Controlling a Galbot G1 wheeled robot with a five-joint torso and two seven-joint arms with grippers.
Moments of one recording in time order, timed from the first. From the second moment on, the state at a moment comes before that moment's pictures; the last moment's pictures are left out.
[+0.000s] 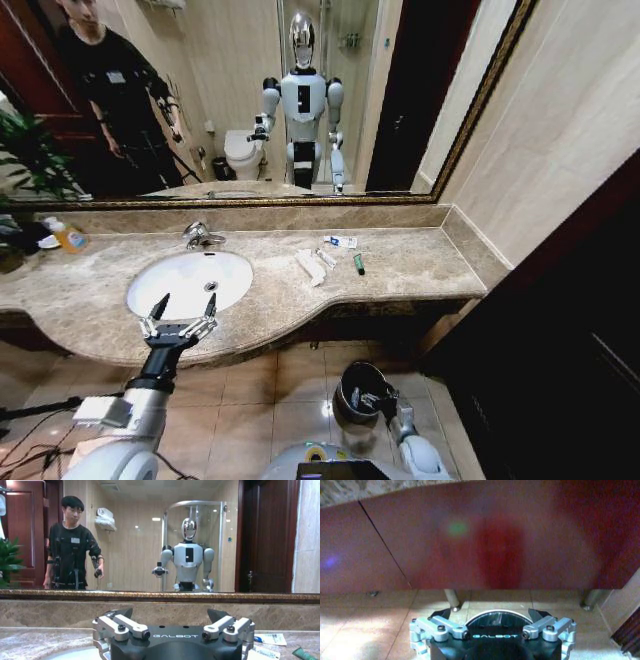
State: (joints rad) left arm 1.84 -1.36 -0.82 -2.47 -0.37 0.04 0.05; right arm -1.39 1.45 0.55 1.20 0.13 0.12 -0.20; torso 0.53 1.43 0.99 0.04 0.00
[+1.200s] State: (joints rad) left arm 1.84 -1.36 -0.82 -2.47 -0.37 0.04 0.05; right arm -1.15 1.31 0.46 1.91 0.32 -0.34 -0.02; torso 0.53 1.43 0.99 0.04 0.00
